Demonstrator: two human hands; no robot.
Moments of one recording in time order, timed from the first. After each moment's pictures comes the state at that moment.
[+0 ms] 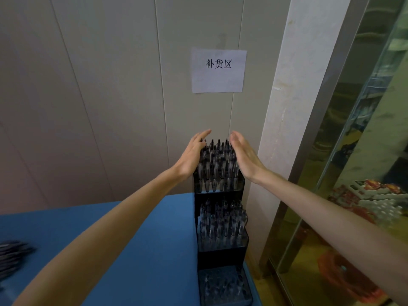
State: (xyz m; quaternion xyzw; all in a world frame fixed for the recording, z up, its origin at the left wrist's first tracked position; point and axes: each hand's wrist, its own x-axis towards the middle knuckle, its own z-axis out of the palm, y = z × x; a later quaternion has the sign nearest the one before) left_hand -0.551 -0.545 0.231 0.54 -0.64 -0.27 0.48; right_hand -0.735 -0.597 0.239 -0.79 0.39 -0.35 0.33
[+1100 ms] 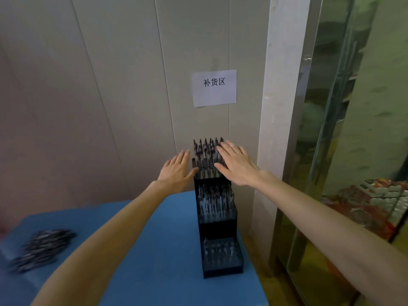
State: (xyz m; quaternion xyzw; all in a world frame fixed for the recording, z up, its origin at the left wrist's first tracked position) left_hand -0.563 -0.429 0.224 0.74 -0.66 0.07 0.09; right_hand -0.791 -0.515 0.243 -0.92 0.36 -0.15 -0.07
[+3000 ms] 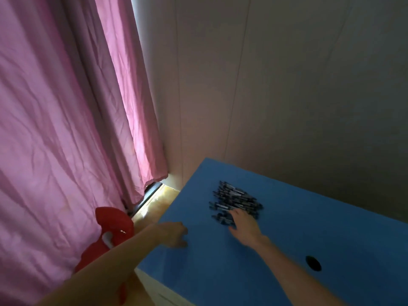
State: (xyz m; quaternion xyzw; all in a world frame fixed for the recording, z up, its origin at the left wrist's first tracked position) left_hand 0.023 0.031 -0.006 0.82 -0.48 -0.30 -0.09; right_hand -0.135 -0.210 -0.033 -0.97 0.18 0.07 0.12
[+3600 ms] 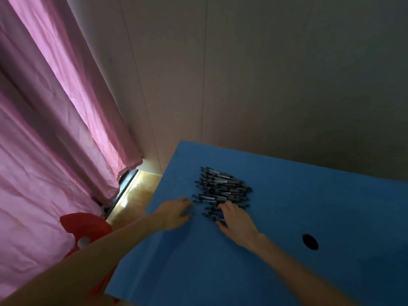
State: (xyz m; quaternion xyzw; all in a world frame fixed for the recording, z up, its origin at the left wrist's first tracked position) left_hand 0.085 -0.062 -0.048 0.79 -0.56 -0.23 0.04; right_hand -0.124 -0.220 -0.082 -0.98 0.19 0.02 0.10
